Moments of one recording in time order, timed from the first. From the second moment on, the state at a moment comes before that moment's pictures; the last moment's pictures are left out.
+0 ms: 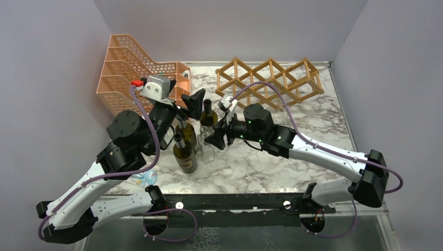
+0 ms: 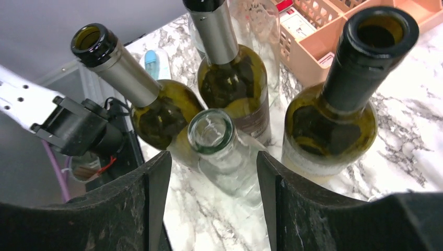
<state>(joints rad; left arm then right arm) -0.97 0.82 1.25 -0.20 -0.51 0.02 1.01 1.35 1.08 -0.01 -0.18 0.14</state>
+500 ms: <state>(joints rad) -0.97 0.82 1.25 -0.22 -0.52 0.02 1.02 1.46 1.11 0.08 -0.19 0.04</state>
